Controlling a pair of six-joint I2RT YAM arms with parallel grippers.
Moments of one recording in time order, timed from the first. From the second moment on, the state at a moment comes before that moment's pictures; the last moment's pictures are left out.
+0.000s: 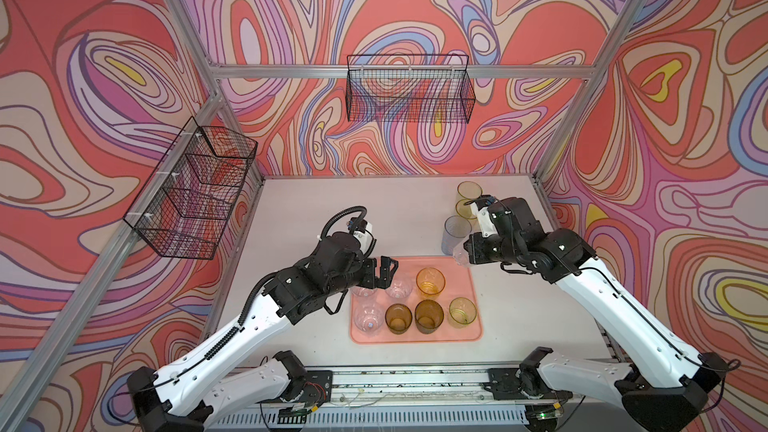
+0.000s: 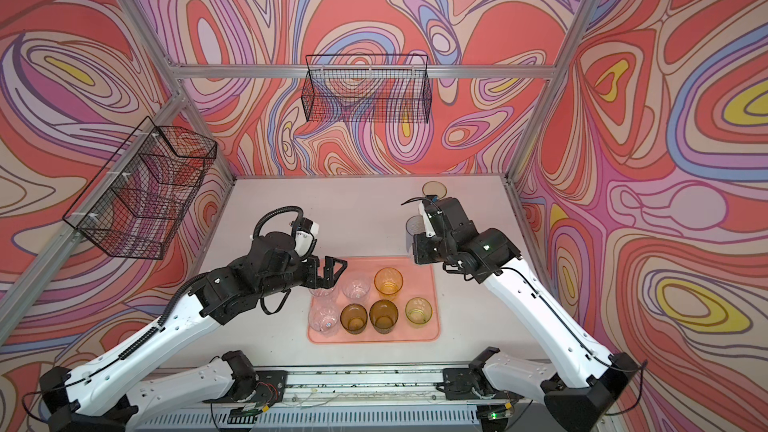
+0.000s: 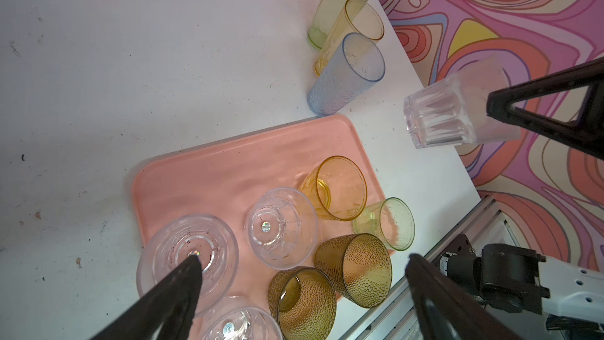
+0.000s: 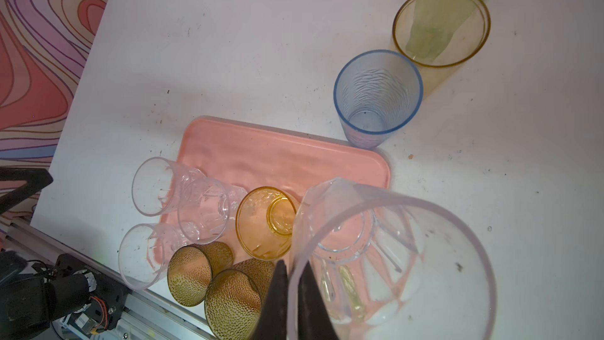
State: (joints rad) left arm -0.80 1.01 1.01 -0.63 -0.03 -0.58; right arm 0.56 1.16 1.31 -1.02 0.00 0.38
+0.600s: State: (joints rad) left arm -0.92 1.18 1.09 -0.60 -0.09 -0.57; right arm 0.56 1.14 1.15 -0.98 -0.02 0.44
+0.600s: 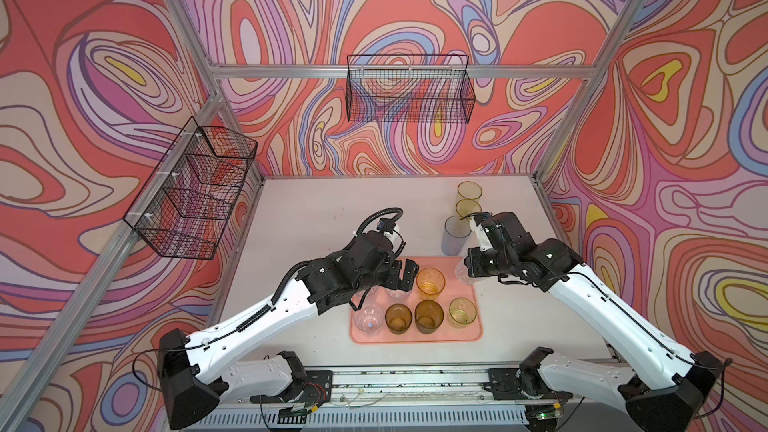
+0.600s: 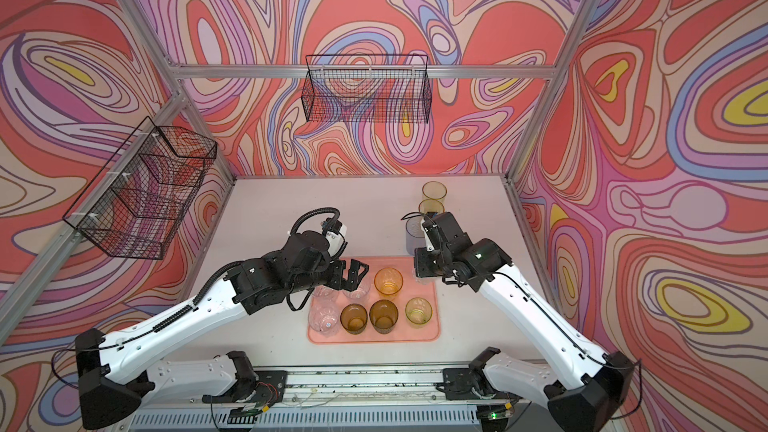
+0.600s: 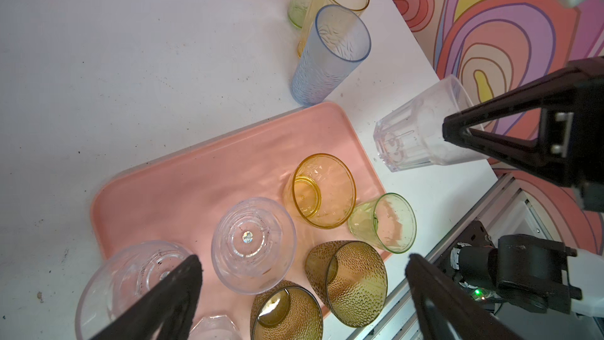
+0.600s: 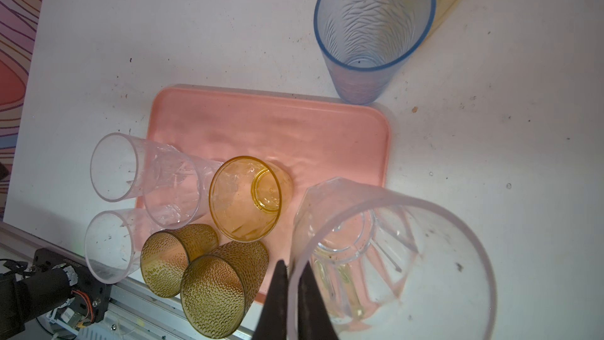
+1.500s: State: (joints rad) left arm -0.92 1.20 1.09 -0.58 -0.10 -0.57; right arm 0.56 1.23 0.95 -0.81 -0.07 0.52
